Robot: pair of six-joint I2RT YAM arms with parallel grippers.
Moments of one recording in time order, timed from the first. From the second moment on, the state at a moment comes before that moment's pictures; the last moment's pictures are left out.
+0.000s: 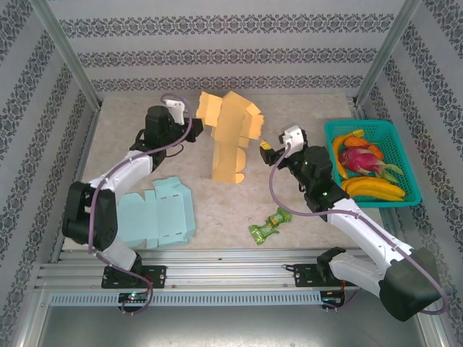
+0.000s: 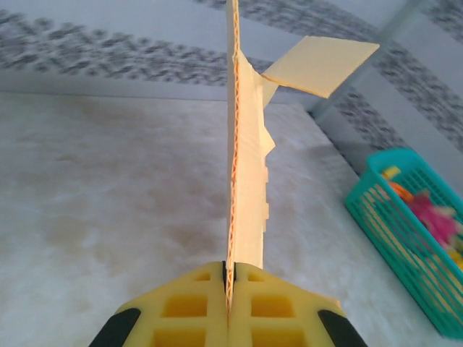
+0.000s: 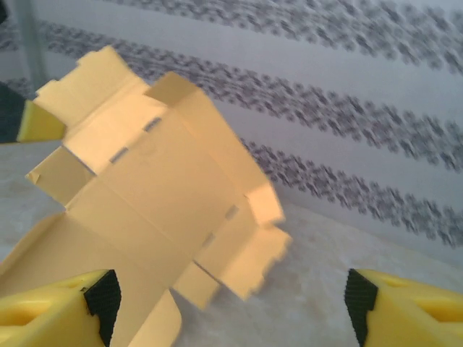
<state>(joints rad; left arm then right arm) -0.26 1.58 1.10 0.17 0.44 -0.34 0.44 1.06 0.70 0.26 -0.03 -0.16</state>
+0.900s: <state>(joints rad) -0.41 1.38 0.71 0.53 0.45 0.11 0.20 1.11 1.12 -0.62 -0.41 -1.05</state>
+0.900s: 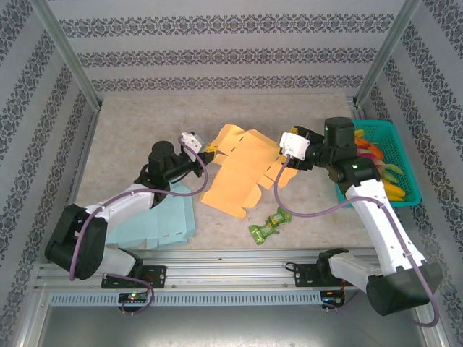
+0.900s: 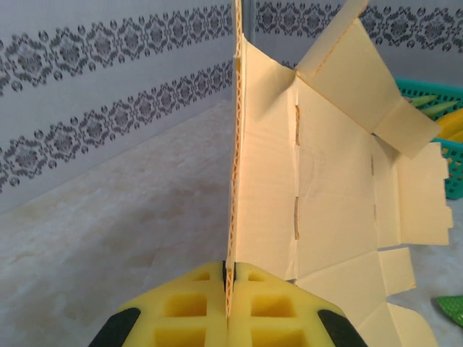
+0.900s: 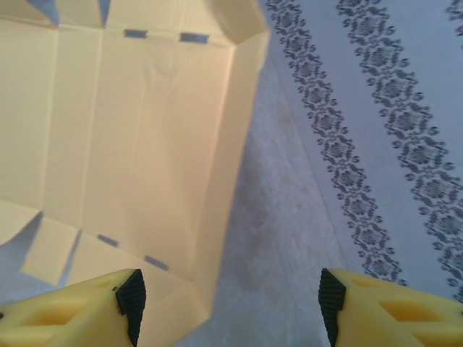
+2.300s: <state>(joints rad) -0.41 1.32 0.70 0.56 0.49 0.13 0.19 1.29 1.18 -0.53 -0.50 -1.00</state>
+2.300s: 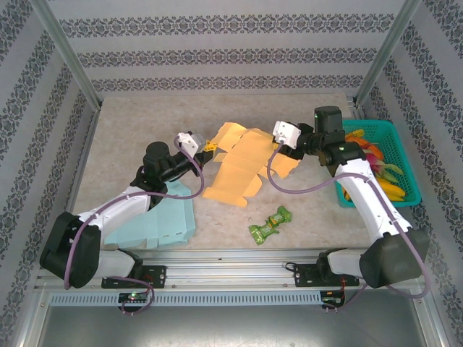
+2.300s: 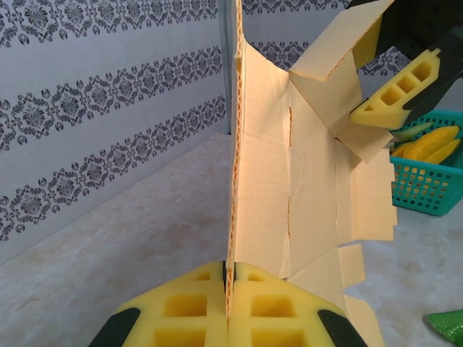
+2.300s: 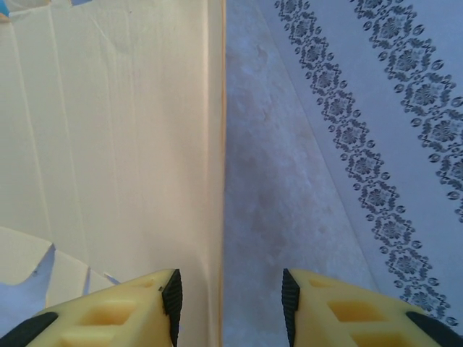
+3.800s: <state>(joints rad) -0.52 1.18 0.86 0.21 0.26 -0.30 0.36 1.48 1.59 -0.88 -0.08 -0.98</state>
